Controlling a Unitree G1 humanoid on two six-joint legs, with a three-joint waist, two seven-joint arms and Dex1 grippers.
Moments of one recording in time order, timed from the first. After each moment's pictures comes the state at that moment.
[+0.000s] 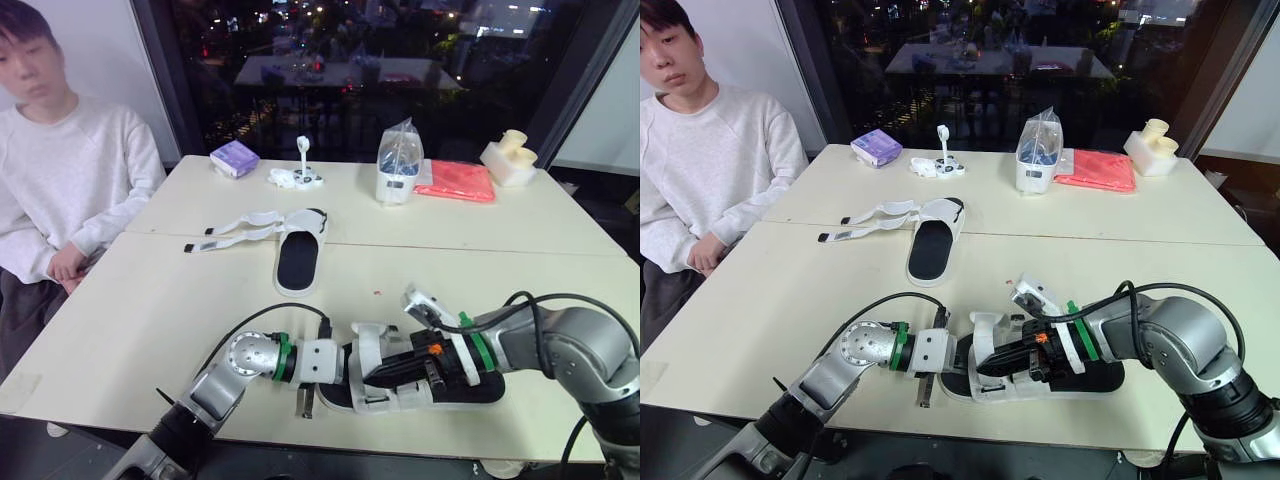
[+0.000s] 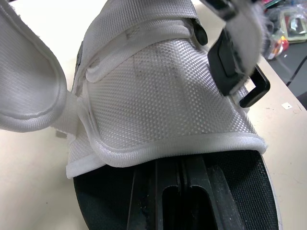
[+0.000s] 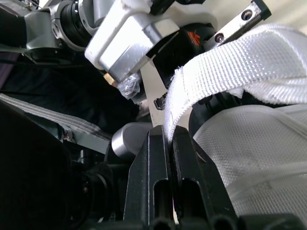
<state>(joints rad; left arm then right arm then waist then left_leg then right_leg) -0.40 0.39 -0.50 0.07 -0.01 -0.12 -1.07 -0.48 -0.85 0.10 -0.46 0.92 1.27 0.97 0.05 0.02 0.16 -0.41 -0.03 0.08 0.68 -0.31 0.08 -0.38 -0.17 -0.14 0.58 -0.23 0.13</state>
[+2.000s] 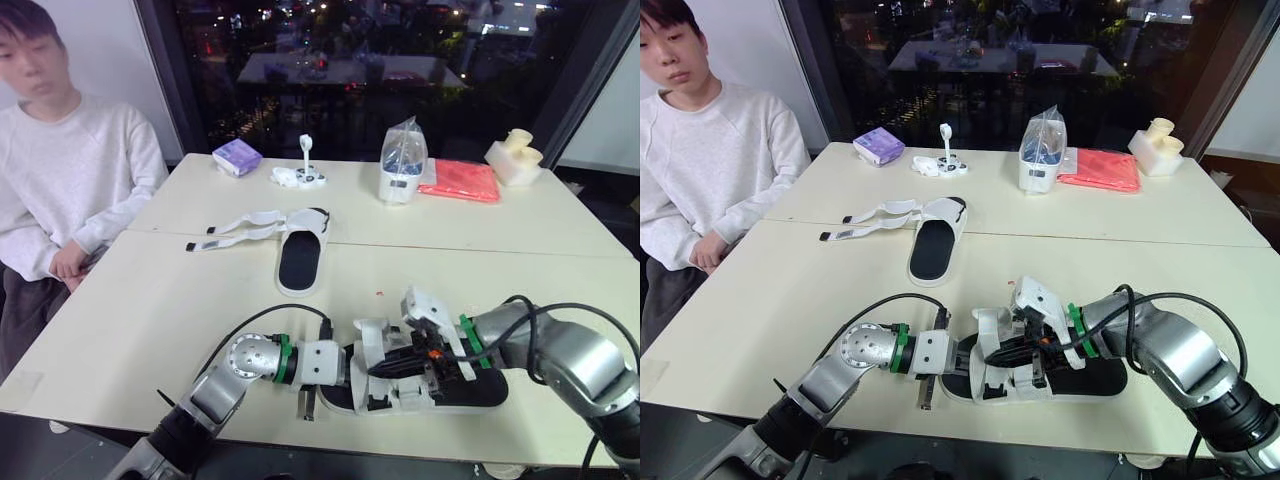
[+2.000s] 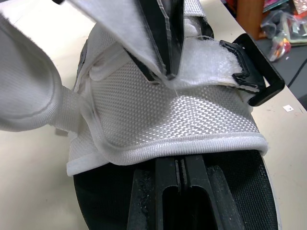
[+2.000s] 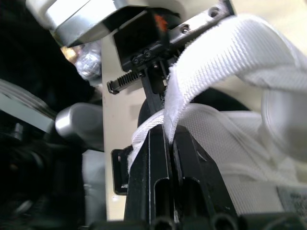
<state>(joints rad) -0.40 0.39 -0.50 0.04 -0.01 -0.07 -1.07 -0.39 -0.92 0.25 -0.49 0.56 0.80 1.05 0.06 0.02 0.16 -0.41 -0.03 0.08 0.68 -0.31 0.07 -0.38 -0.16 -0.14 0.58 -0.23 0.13</state>
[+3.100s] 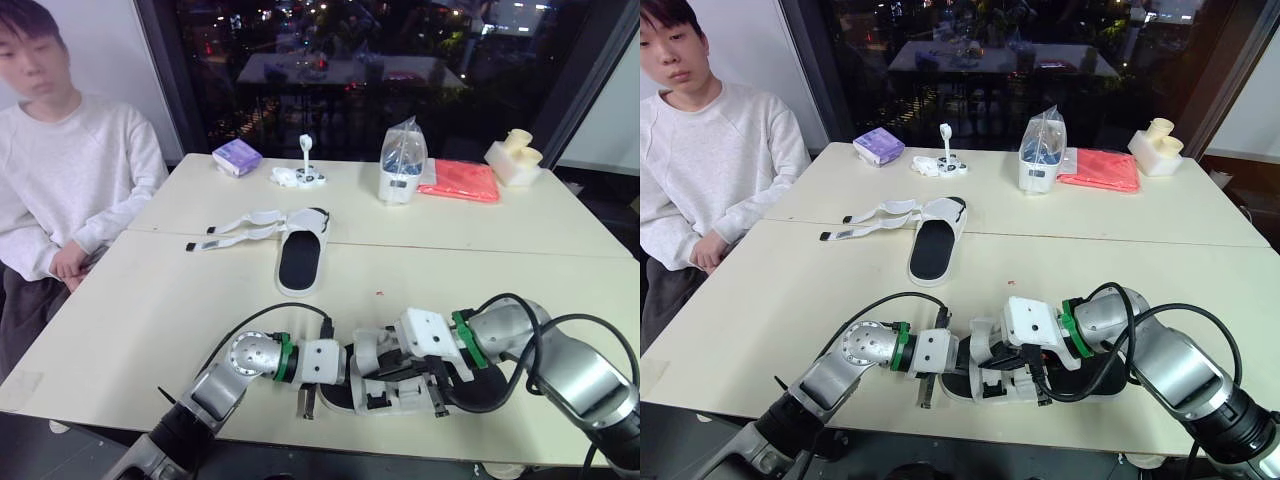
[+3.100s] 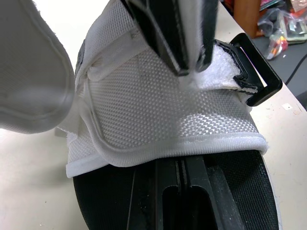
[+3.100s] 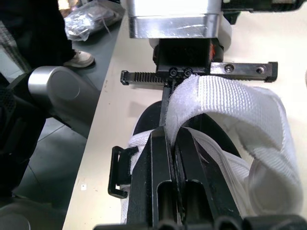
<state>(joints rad) -0.41 0.39 -0.51 0.05 -0.01 -0.08 -1.07 -0.39 -0.93 0.27 -0.53 0.33 0.49 1.21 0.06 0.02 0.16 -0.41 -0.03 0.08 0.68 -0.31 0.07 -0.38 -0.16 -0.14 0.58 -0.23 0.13</state>
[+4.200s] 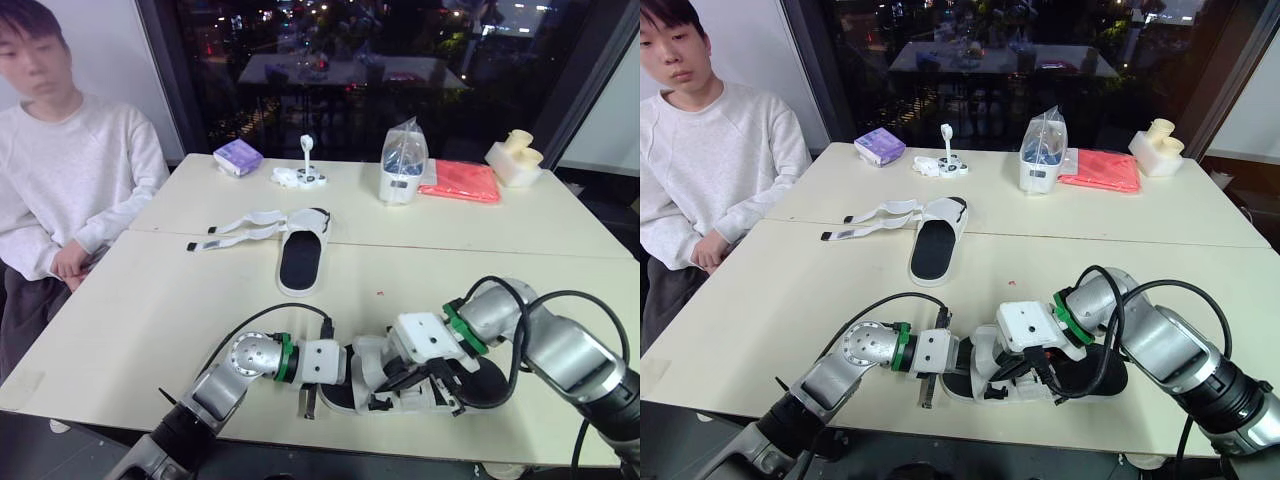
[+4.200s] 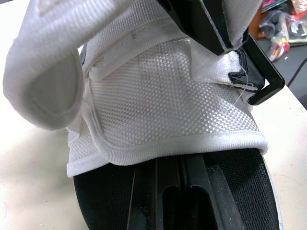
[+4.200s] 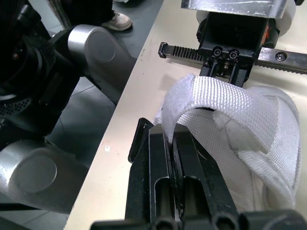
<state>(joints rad) -0.41 0.39 -0.51 0.06 -0.01 -0.10 -1.06 -0.54 -0.95 0.38 -0.43 0.25 0.42 1.43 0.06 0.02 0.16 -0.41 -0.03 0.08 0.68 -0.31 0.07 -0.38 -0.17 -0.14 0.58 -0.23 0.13</state>
